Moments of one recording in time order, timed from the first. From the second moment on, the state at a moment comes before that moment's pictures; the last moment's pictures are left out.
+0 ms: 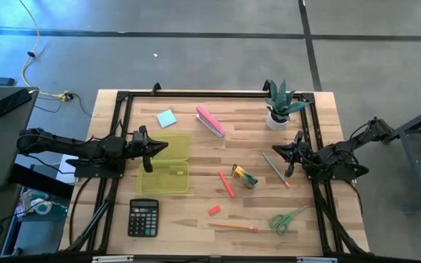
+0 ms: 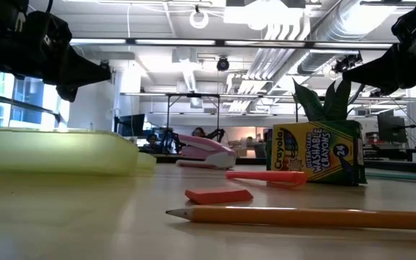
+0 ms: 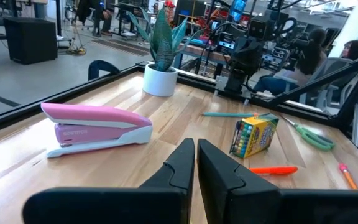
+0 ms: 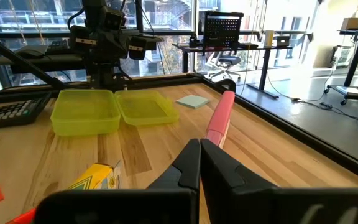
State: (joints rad) left arm 0.04 0.43 0.02 0.31 -0.34 -0.23; right arm 0.48 0.15 0.01 0.06 0.83 0.04
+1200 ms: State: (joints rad) left arm 0.04 0.43 0.02 0.31 -0.33 -0.21; right arm 0.48 0.15 0.01 0.06 0.83 0.04
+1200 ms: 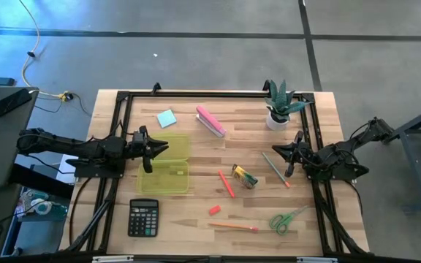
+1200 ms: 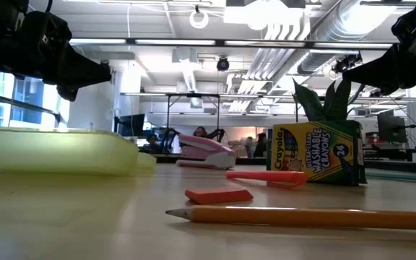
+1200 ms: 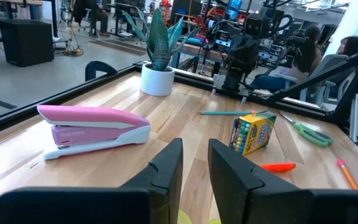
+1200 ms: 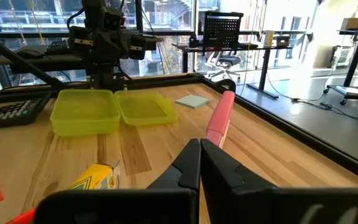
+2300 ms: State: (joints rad) left arm 0.07 0.45 0.13 0.16 -0.51 -0.12; right arm 0.48 0.14 0.01 0.06 0.83 0.04
